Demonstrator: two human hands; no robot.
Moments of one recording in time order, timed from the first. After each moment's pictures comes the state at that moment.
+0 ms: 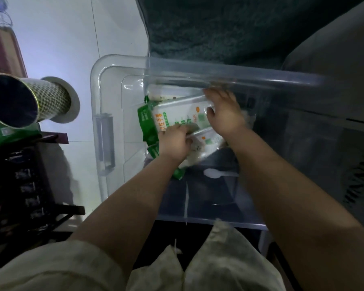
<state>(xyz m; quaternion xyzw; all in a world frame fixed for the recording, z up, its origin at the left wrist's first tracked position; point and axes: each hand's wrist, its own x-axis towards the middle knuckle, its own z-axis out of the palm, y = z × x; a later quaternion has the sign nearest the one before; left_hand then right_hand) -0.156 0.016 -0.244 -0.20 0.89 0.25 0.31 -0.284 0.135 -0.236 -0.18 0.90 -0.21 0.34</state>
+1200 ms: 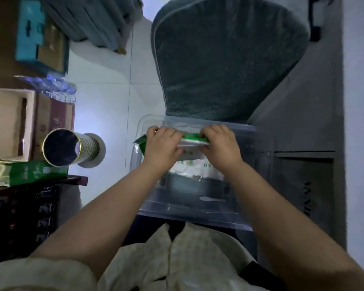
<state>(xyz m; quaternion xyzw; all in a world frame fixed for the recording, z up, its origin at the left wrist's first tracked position) -0.195 -0.035 -0.020 -0.05 0.99 0.09 0.04 -0.275 0.137 -0.012 -0.31 0.92 -0.21 0.16</state>
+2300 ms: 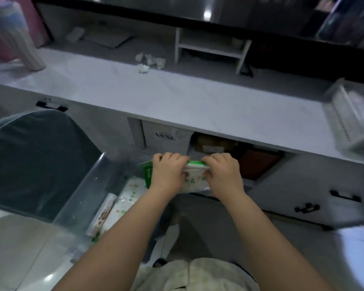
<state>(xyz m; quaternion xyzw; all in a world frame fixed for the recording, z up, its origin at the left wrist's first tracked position) -0.012 0.140 0.125 0.58 0.80 0.15 -0.04 0.140 0.229 0.142 0.34 0.92 -0.07 -0.19</state>
